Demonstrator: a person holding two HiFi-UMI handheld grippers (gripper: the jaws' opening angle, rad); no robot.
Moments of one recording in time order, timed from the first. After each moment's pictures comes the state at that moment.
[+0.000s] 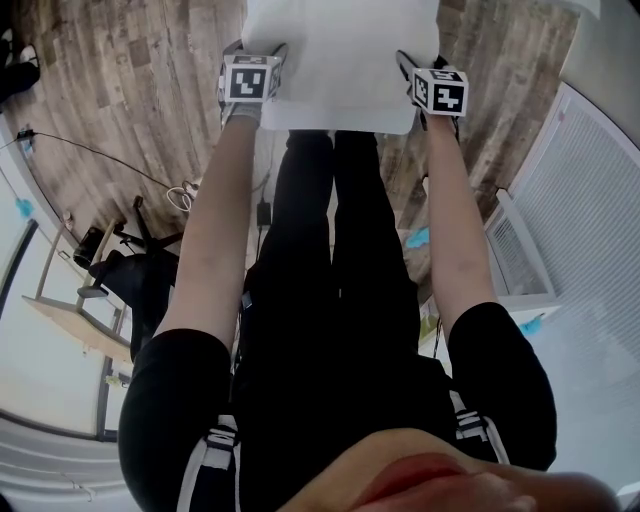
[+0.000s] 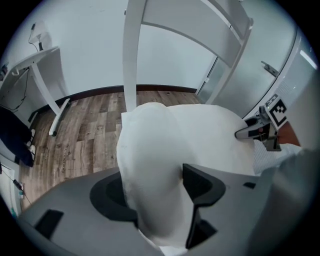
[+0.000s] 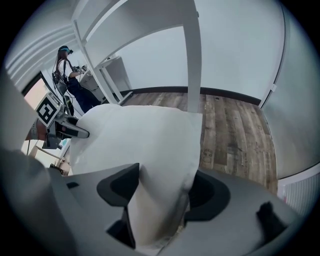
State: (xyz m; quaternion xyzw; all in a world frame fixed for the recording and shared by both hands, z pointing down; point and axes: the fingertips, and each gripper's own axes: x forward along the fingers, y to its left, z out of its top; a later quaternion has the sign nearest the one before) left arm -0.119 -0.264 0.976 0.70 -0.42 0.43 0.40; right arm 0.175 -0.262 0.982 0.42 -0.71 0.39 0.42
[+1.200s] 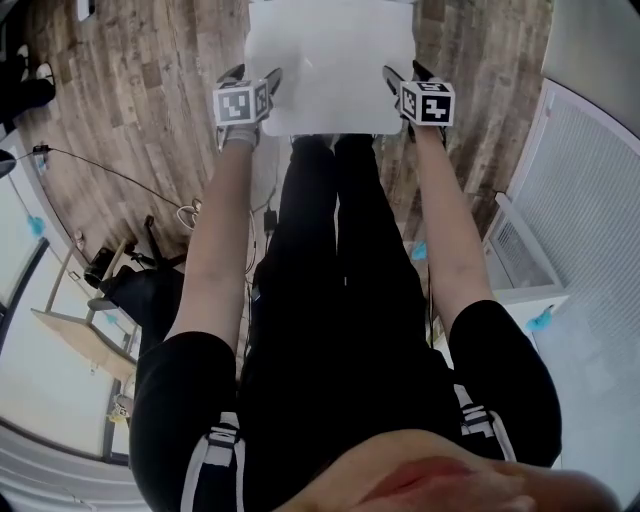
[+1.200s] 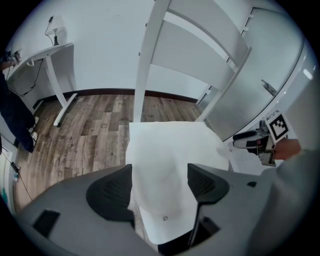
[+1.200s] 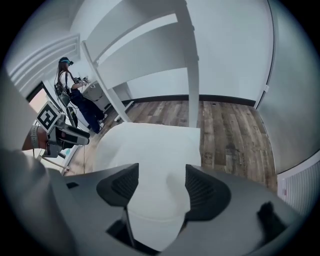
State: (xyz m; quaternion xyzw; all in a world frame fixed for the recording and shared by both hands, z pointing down) left arm -0.125 -0.242 0.897 0.69 -0.44 0.37 0.43; right arm 0.168 -0.238 0.906 0.43 -0.71 0.40 0.38
